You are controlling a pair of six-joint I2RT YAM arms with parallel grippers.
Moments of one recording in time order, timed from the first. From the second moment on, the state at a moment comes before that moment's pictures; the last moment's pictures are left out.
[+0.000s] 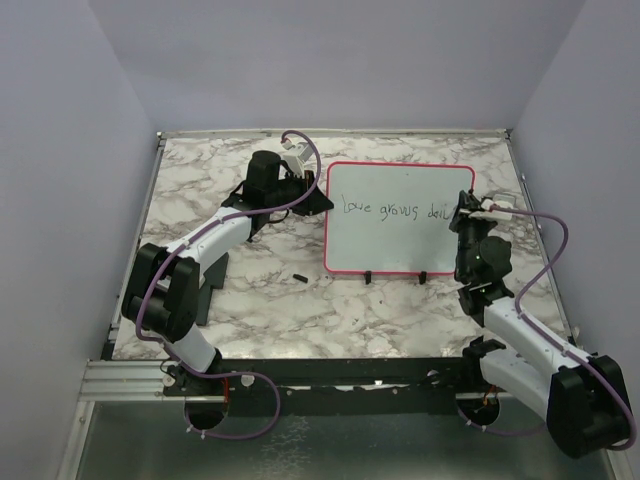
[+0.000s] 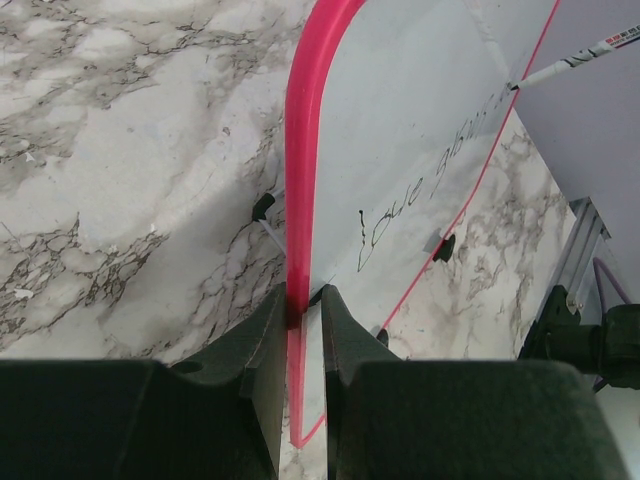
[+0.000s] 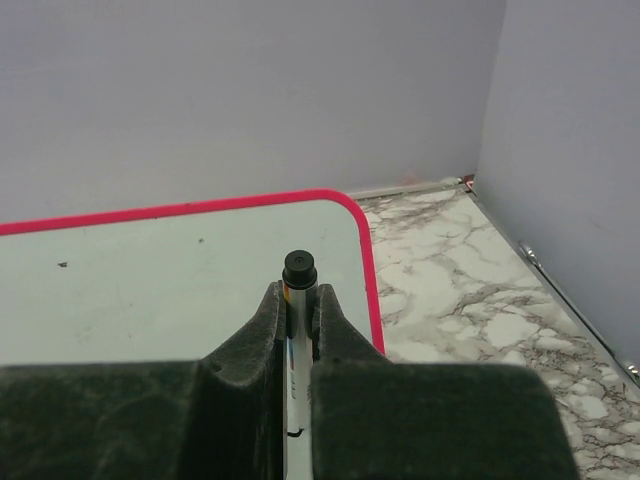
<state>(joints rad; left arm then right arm) -0.41 1.62 1.12 0.09 0.60 -0.37 0.29 0.95 0.35 0.83 0.45 -0.04</state>
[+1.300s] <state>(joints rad) -0.41 1.62 1.12 0.09 0.60 -0.36 0.29 0.92 0.36 0.85 0.43 -0.04</state>
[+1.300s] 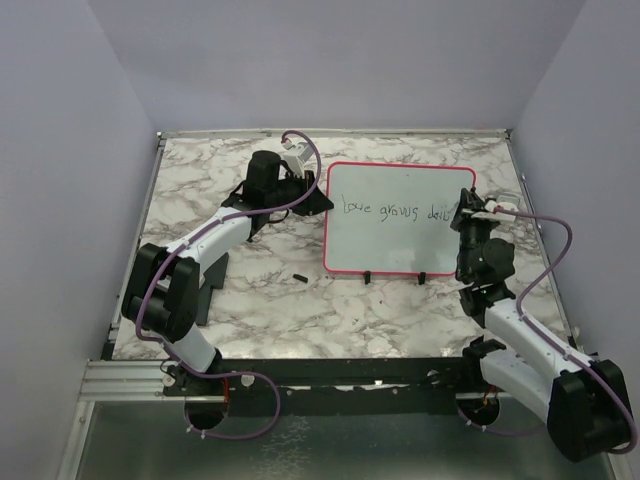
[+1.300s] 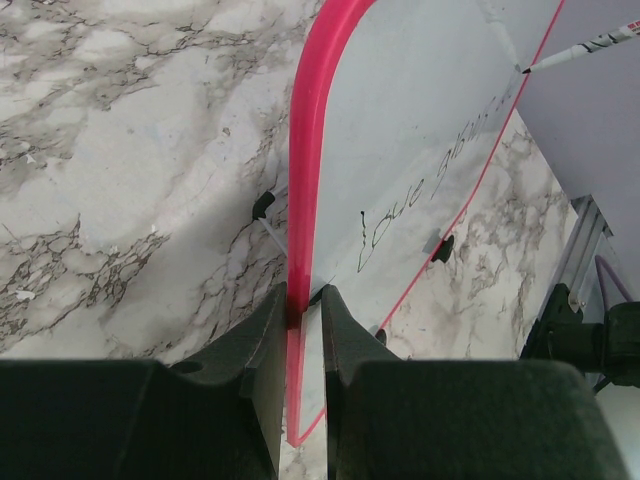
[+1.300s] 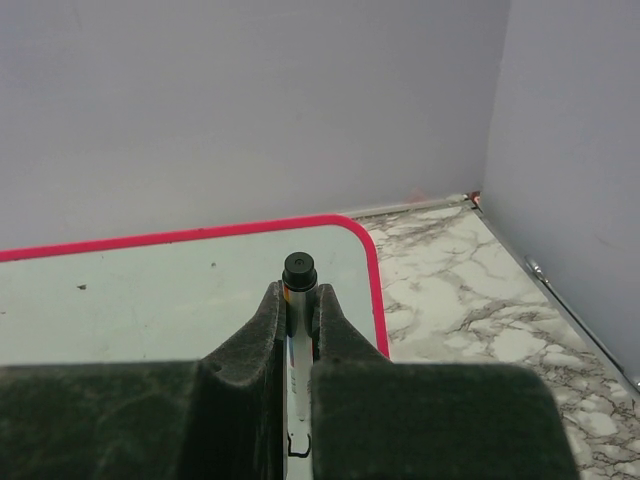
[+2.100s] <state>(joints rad) -0.41 1.62 1.11 0.09 0.60 -0.36 0.29 0.94 0.34 0.89 0.48 -0.06</state>
